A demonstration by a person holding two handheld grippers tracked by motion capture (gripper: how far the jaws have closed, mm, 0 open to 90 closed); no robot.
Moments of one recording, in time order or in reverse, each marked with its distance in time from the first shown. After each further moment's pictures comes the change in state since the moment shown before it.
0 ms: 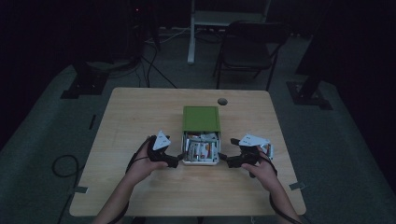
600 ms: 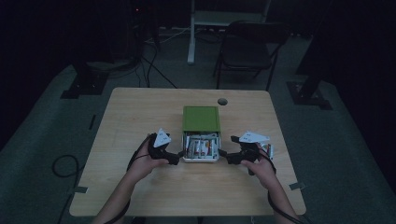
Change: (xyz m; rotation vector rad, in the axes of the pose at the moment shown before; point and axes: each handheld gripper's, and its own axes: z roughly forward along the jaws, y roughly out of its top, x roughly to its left) left arm 0.004 0.005 0.004 0.000 0.016 -0.015; right arm -0.007 0.004 0.005 -0.010 -0.020 0.036
